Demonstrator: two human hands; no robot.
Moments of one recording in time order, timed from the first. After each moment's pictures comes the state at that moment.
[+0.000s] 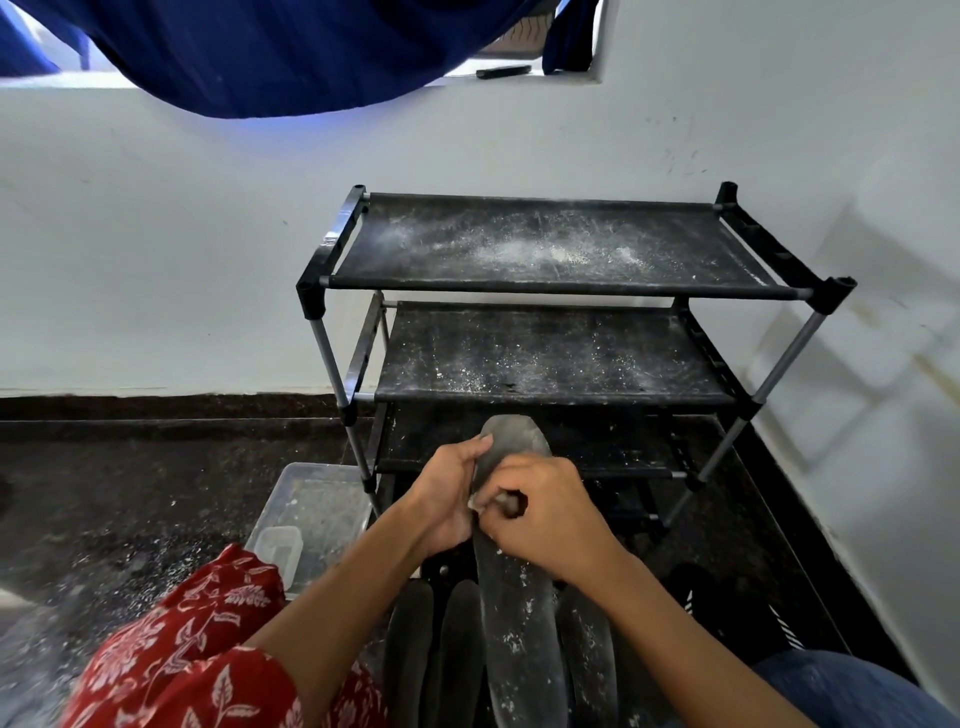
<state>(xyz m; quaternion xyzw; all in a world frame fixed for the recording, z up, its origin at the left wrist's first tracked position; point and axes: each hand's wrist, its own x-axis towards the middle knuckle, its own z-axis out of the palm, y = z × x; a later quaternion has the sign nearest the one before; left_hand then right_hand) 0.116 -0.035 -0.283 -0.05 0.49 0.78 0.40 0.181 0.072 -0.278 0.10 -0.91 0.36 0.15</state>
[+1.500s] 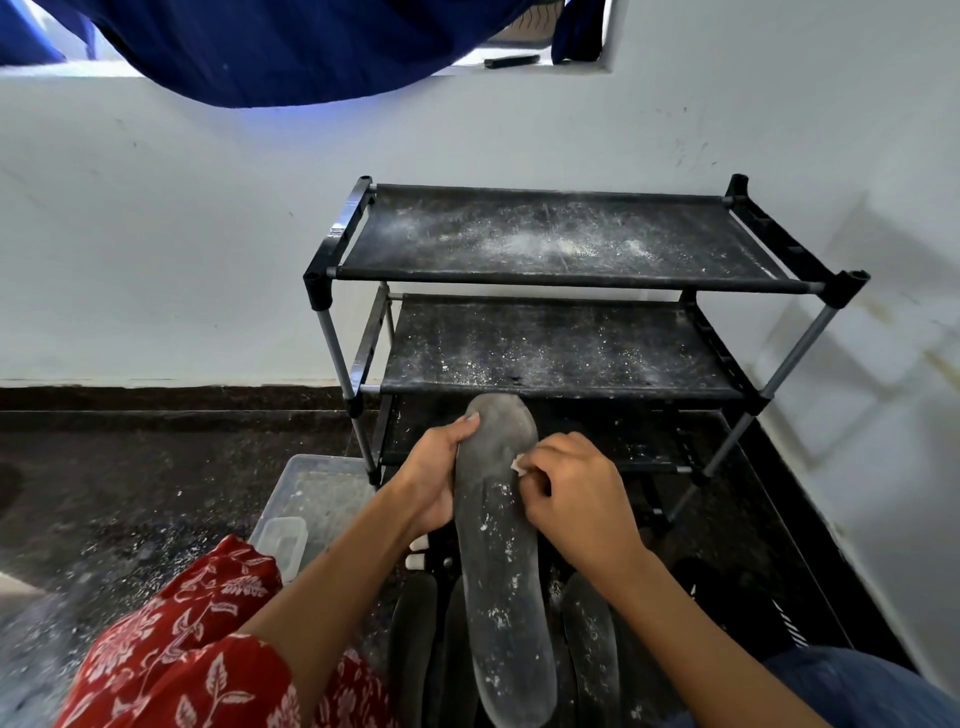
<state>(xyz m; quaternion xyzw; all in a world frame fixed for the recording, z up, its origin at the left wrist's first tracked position) 0.108 -0.049 -0.275 -0.05 0.50 0.78 0.37 0.183 0.084 -0.286 0.02 -0.94 0.23 0.24</state>
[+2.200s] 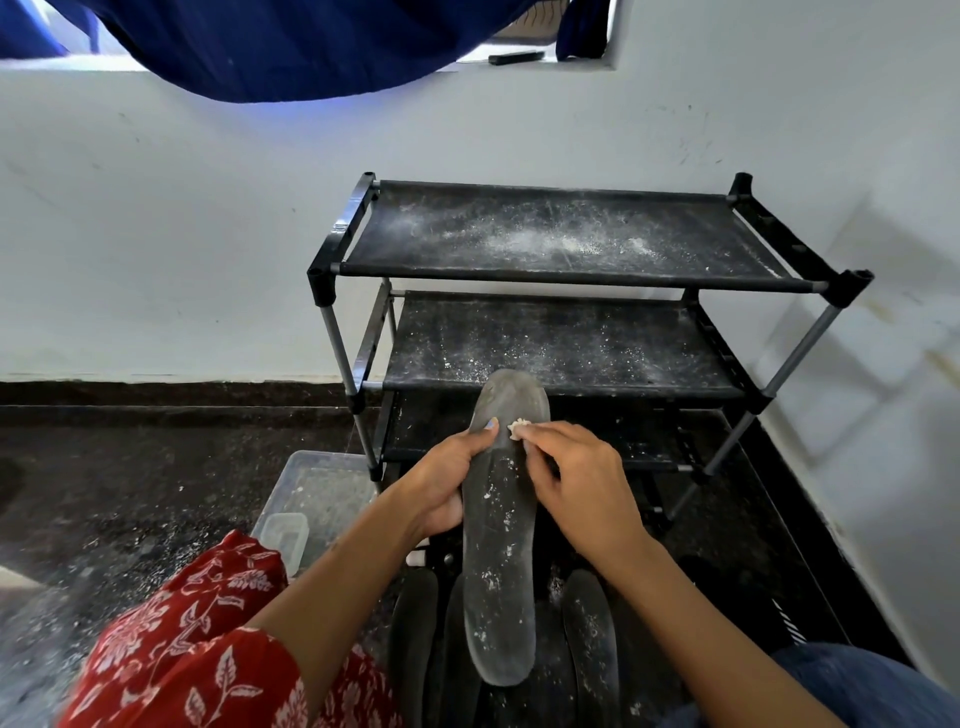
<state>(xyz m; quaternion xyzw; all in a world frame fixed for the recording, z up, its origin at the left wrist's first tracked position) 0.114 -0.046 -0.278 -0.02 0.51 0.76 0.41 0.178 0.087 -0.284 0.04 -0.92 0.30 0.27</state>
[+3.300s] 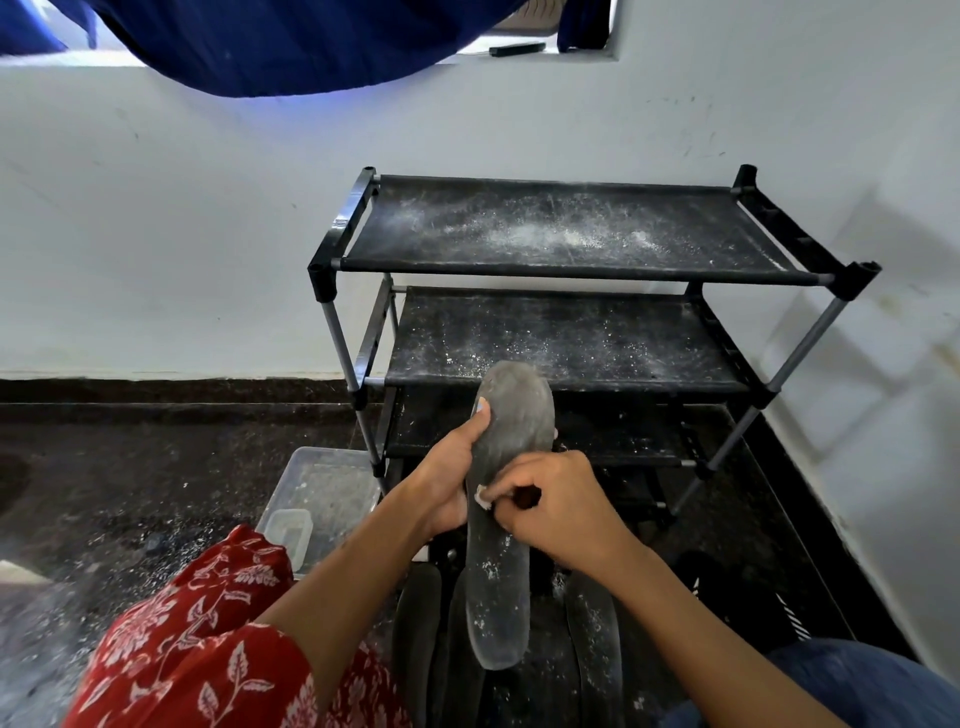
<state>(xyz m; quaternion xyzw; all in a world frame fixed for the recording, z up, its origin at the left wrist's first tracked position) 0.110 -0.045 -0.286 -0.06 0.50 0.75 0.42 0.187 0.072 -0.280 0.10 -0.91 0.39 0.12</state>
